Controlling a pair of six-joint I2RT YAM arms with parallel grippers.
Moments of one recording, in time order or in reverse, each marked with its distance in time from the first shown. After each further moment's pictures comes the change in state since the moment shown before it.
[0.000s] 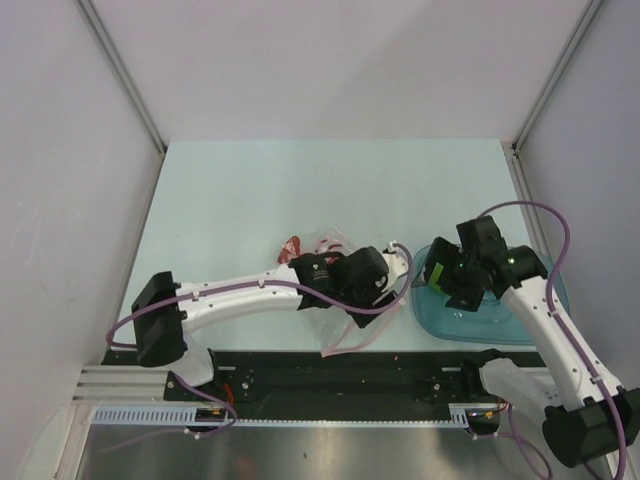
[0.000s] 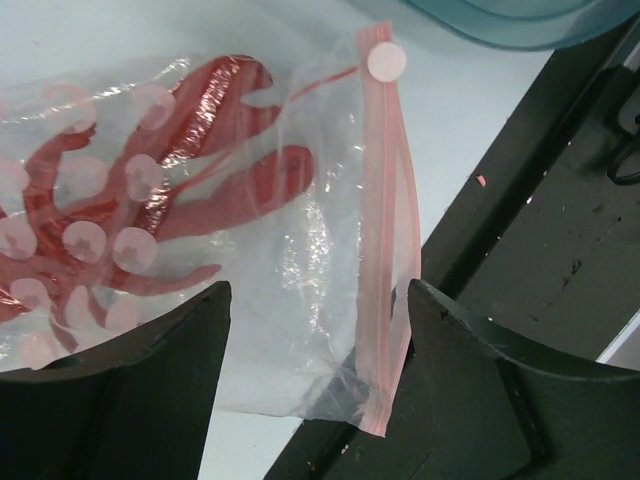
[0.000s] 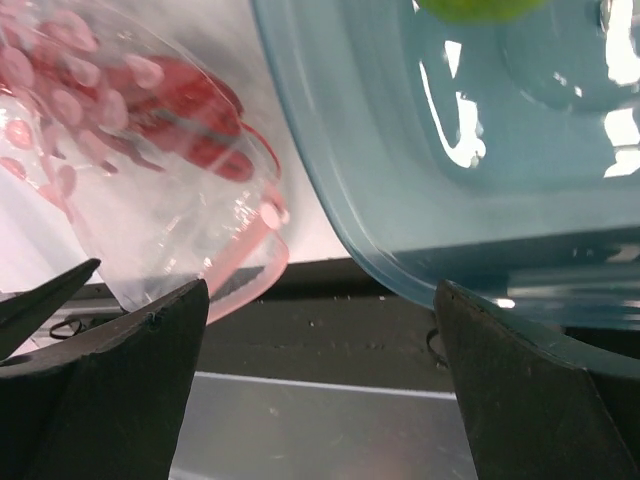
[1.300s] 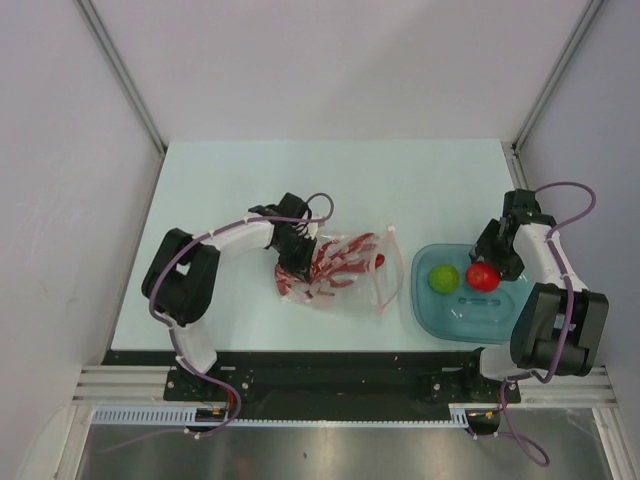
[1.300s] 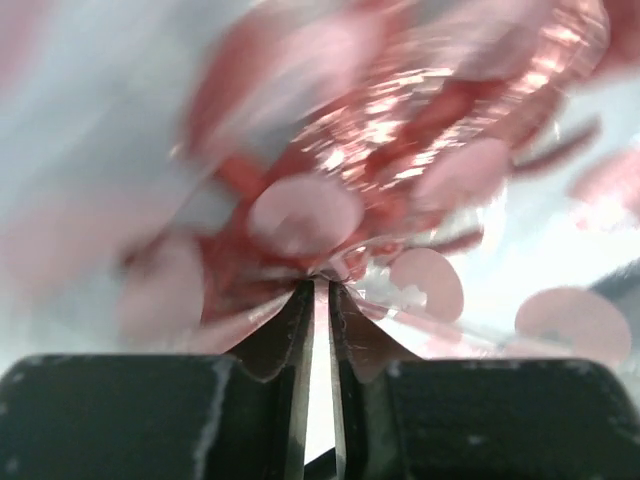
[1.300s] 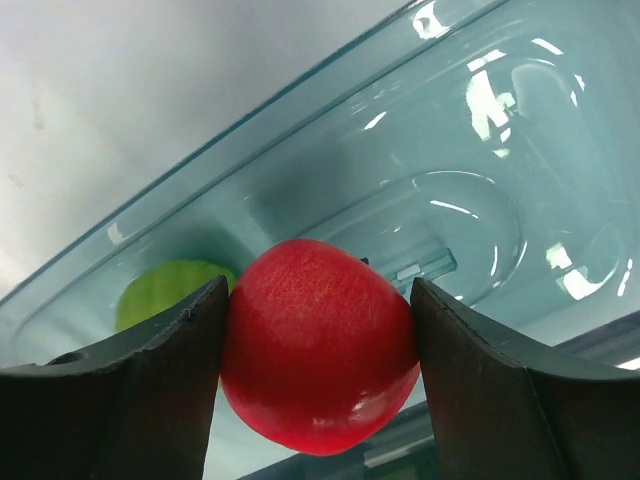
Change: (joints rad) left arm 0.676 0.234 -0.126 -0.007 0.441 -0.030; right arm -0.516 0.421 0.054 0.252 0.243 -0.336
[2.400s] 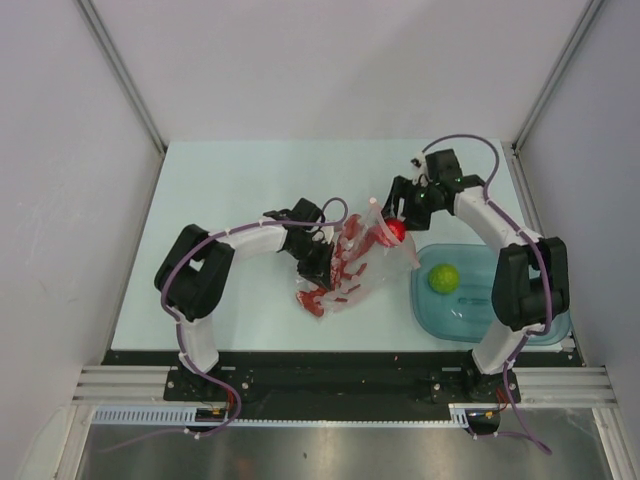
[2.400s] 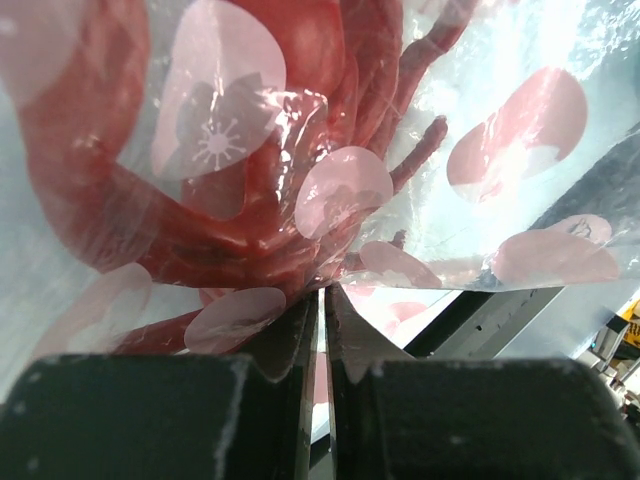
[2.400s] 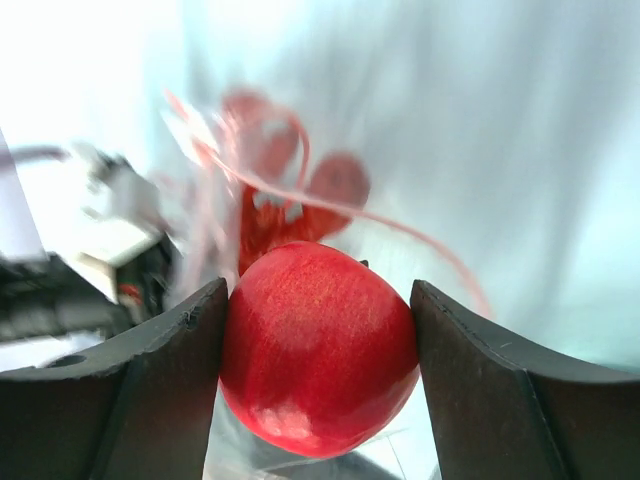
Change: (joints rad) left arm -0.072 0.065 0.013 0.086 0.188 -0.084; right arm 0.438 0.315 0.302 0.229 -0.587 0.017
